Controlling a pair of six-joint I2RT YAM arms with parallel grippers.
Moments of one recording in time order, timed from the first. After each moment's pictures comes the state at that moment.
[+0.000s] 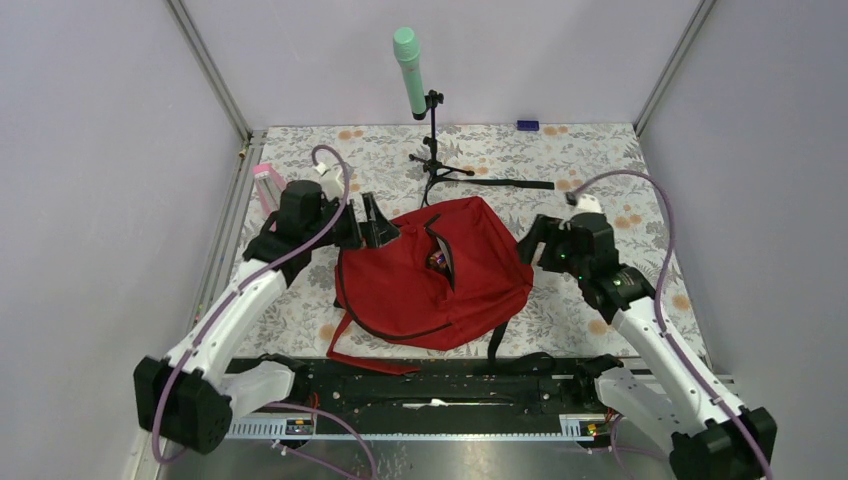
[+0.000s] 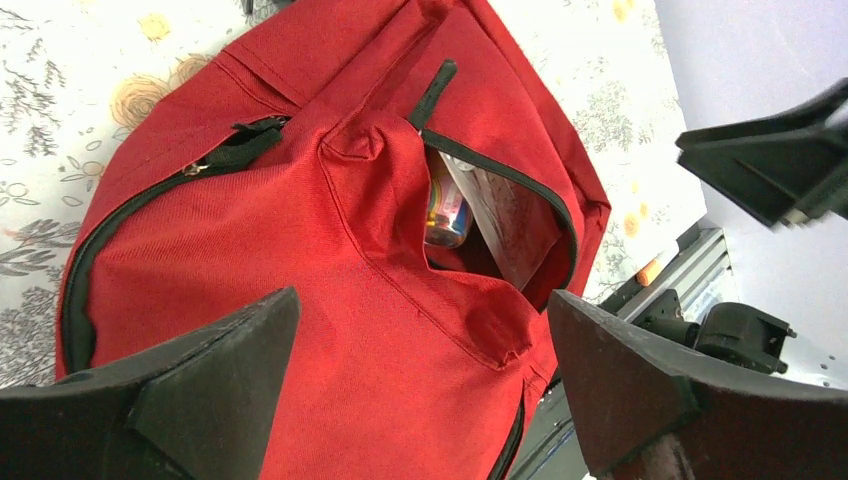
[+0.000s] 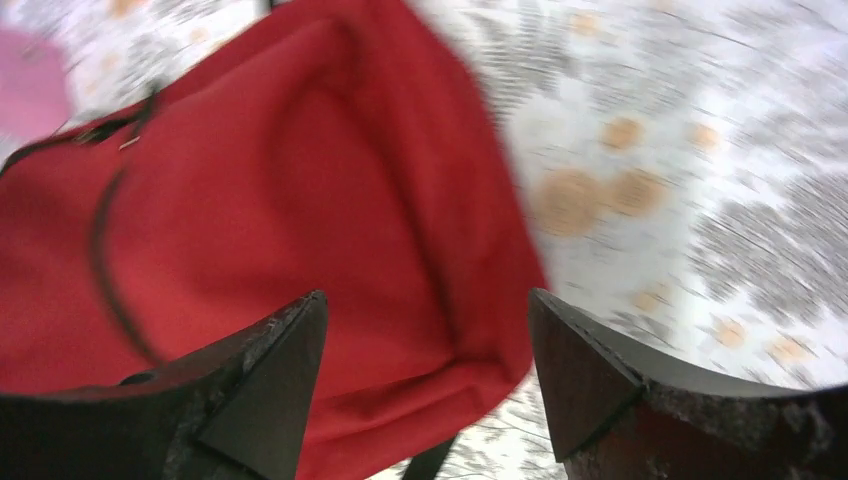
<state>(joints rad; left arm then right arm) -0.33 1.04 0.89 -0.36 0.43 -0.46 0.26 0.86 0.68 -0.43 -0.01 0.49</state>
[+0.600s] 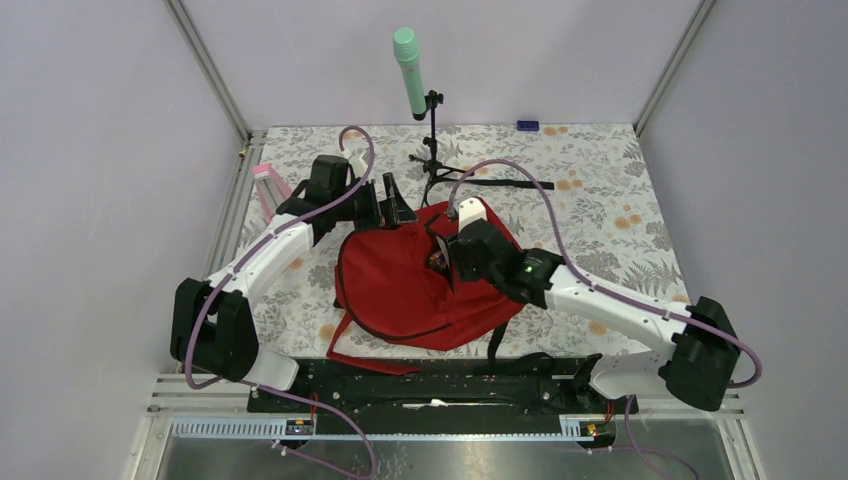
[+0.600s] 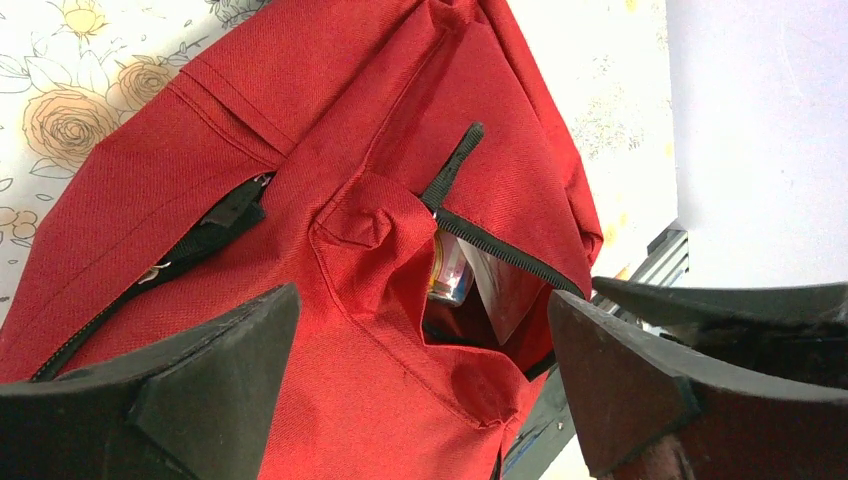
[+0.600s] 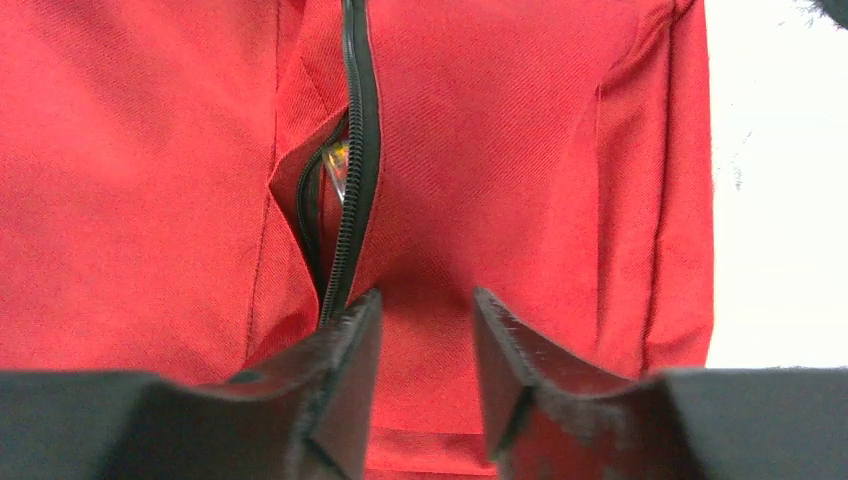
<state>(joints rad) -0.33 1.45 1.09 -0.33 0.52 -0.53 0.93 1.28 0.97 -0.39 0.34 0.27</state>
